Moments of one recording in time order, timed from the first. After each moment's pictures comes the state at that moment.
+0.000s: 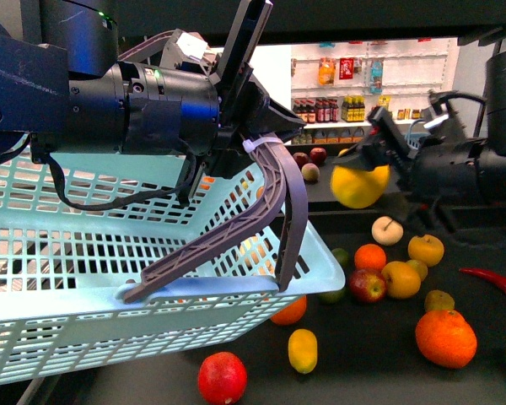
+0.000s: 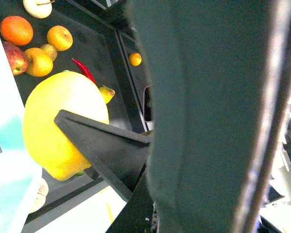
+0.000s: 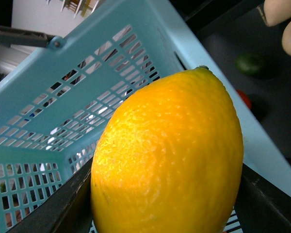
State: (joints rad) left arm -0.37 1.85 1.24 0.45 0.65 -0.89; right arm 0.18 1.98 1.13 0.62 -0.49 0.87
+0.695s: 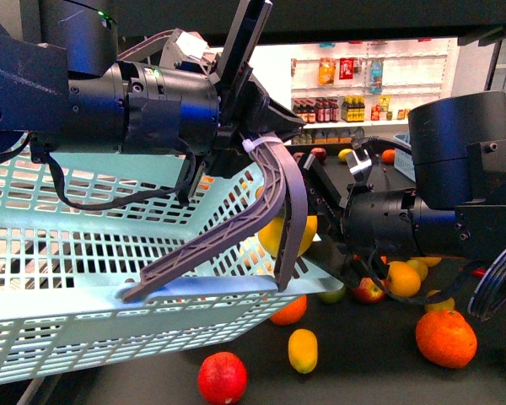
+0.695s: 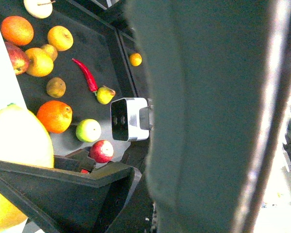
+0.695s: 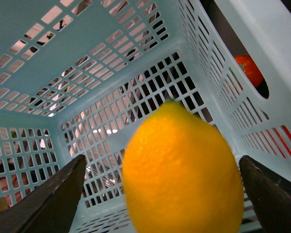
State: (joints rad) left arm -0.37 1.85 1.24 0.45 0.65 -0.89; right arm 0.23 2.03 1.12 0.63 -0.53 0.82
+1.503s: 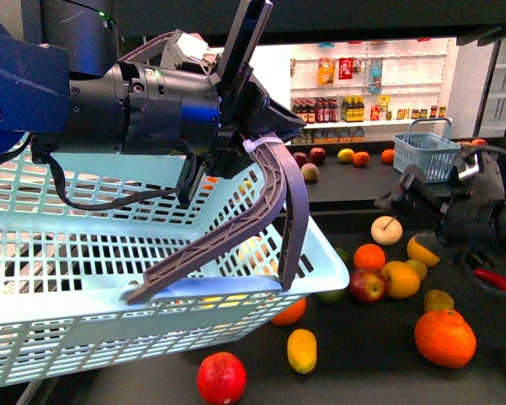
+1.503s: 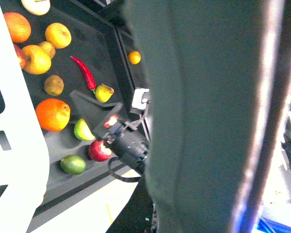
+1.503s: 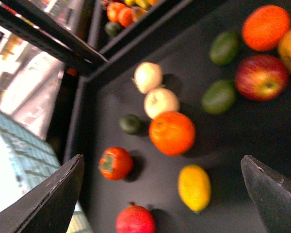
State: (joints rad) left arm -0.37 1.85 1.24 0.45 0.65 -0.89; right arm -0.03 2.25 1.23 0.62 -0.27 0.57
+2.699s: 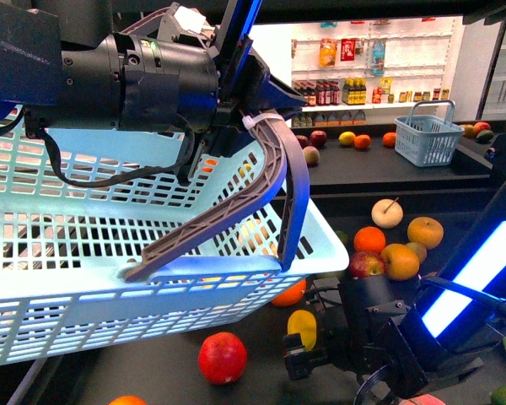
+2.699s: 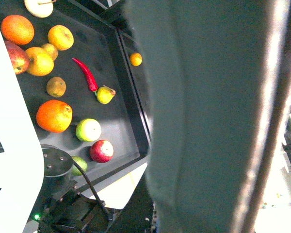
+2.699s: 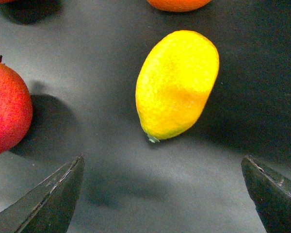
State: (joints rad) left arm -0.37 1.85 1.24 0.45 0.65 -0.89; right arm 0.23 2.81 1.64 0.51 -0.09 0.03
